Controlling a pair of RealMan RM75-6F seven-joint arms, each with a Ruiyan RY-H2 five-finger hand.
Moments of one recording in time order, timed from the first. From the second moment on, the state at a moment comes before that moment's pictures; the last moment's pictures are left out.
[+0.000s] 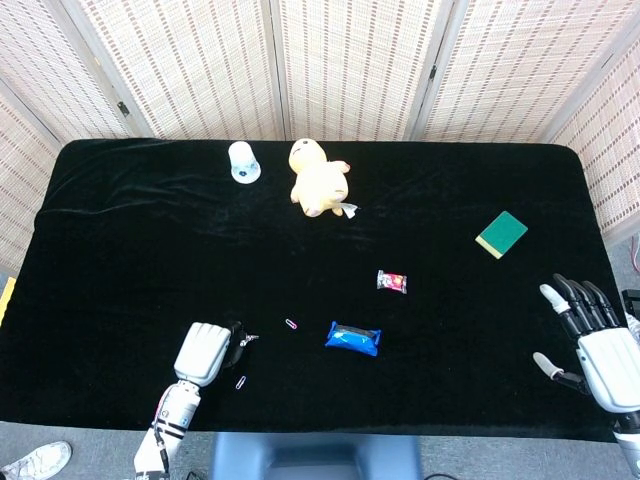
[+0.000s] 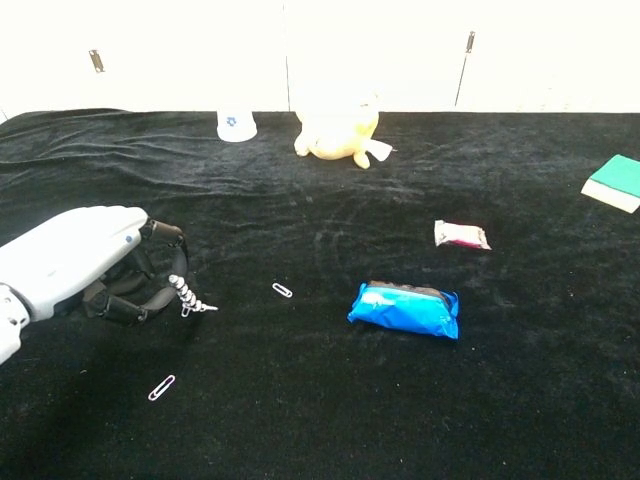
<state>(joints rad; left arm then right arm) -0.42 -1.69 -0.05 -1.64 1.32 1.30 0.56 0.07 -1.01 0.01 -1.61 -1.71 1.61 0.13</state>
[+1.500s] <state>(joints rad) -0.28 -1.64 0.07 -1.77 1.45 1.44 0.61 0.07 -1.01 0.00 -1.62 -1.73 1.60 0.13</state>
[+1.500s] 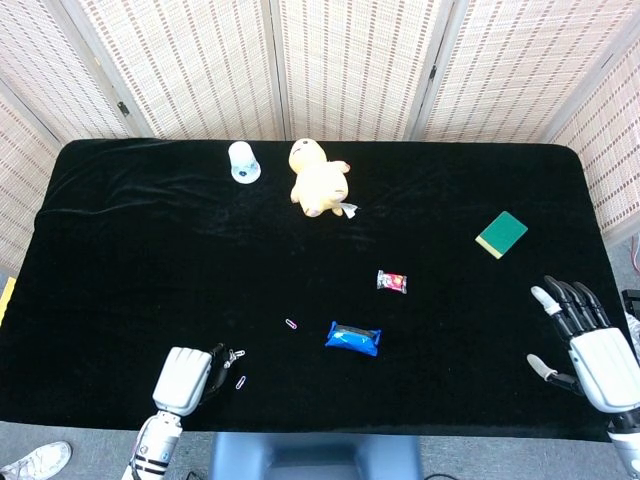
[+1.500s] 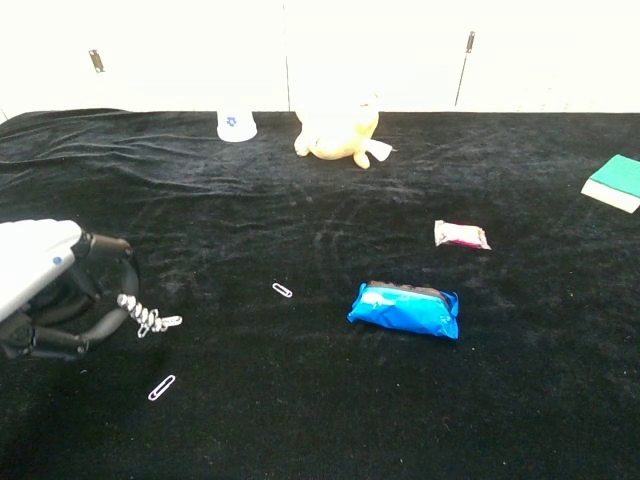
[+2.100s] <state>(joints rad) -0.19 -1.68 0.12 -1.74 1.53 1.48 0.62 0.07 -1.00 -0.01 -1.61 -1.77 1.63 0.14</state>
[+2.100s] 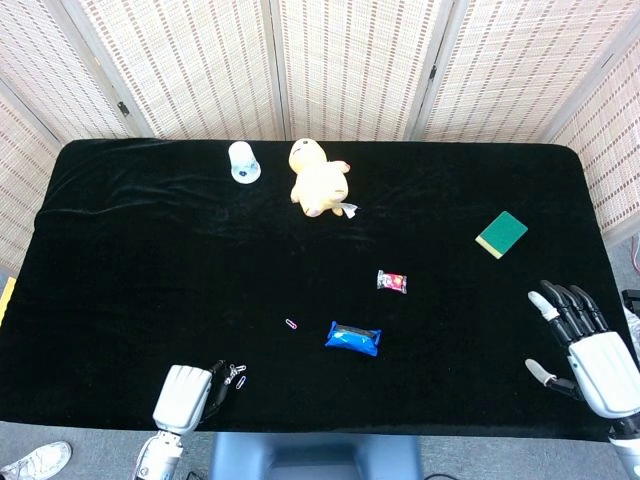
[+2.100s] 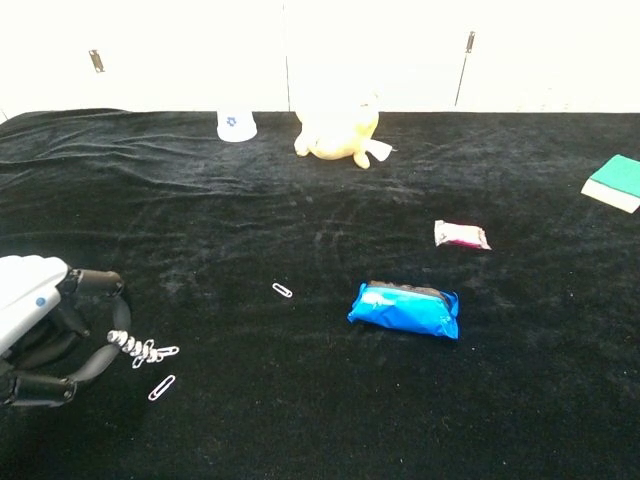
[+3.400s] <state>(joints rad) -0.13 -1.69 0.10 -1.69 1.59 1.46 0.53 0.06 -1.00 -0.02 -1.60 -1.78 1.65 0.15</state>
